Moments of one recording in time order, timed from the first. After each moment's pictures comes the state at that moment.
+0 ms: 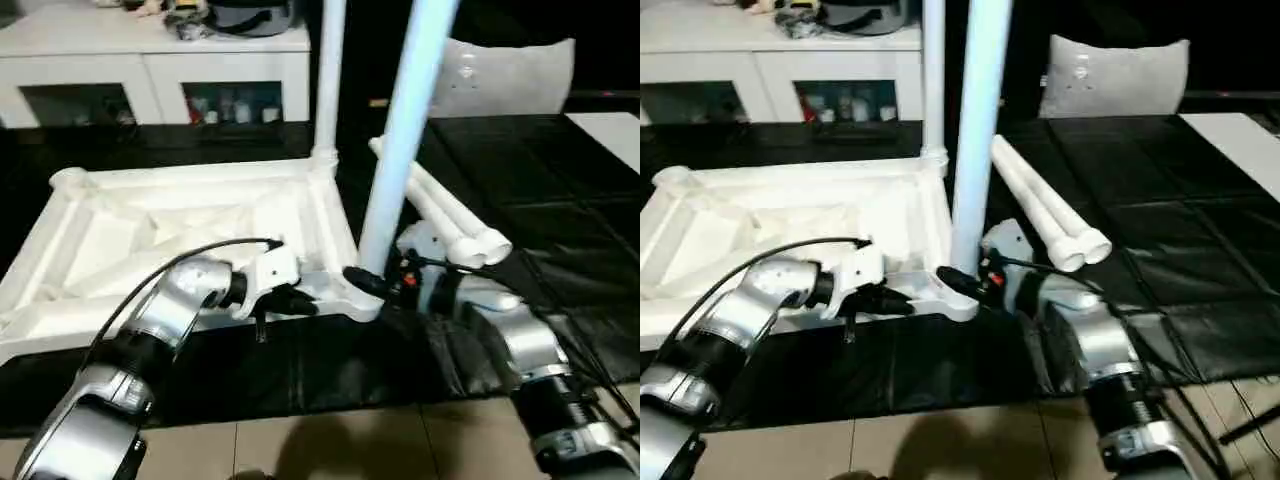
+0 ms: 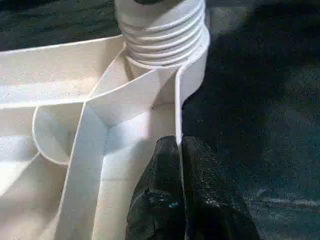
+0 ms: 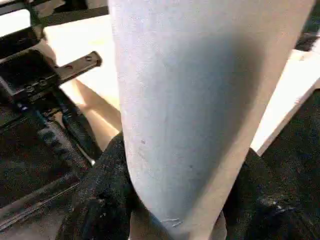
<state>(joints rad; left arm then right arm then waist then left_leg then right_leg) -0.55 0.39 -0.31 0.56 0.05 0.07 -1.11 -0.42 -0.26 0.16 0.38 0.20 0.20 0.79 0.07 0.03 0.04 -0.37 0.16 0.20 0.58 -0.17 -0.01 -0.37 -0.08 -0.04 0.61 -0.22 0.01</state>
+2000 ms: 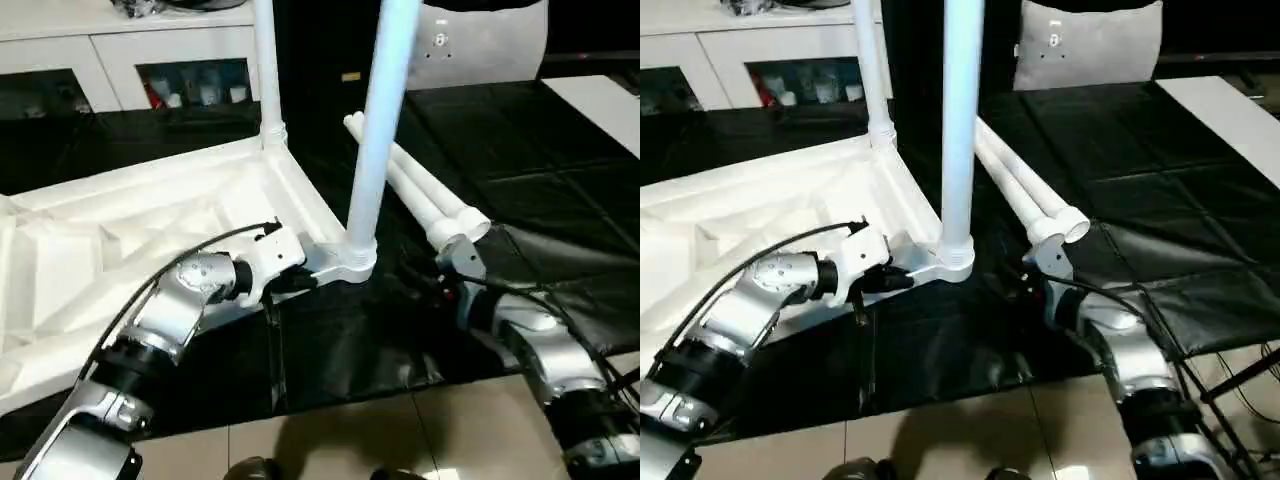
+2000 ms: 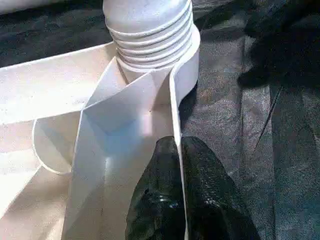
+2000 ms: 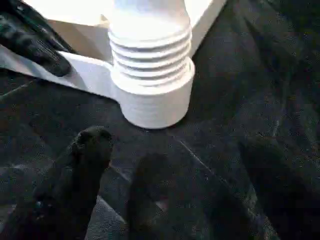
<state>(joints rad) -0.55 0.39 -0.31 0.40 0.07 0.20 -0.95 -0.36 -0.39 0.10 0.48 0.19 0.05 0.87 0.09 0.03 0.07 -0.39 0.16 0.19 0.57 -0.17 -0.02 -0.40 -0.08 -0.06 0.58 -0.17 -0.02</state>
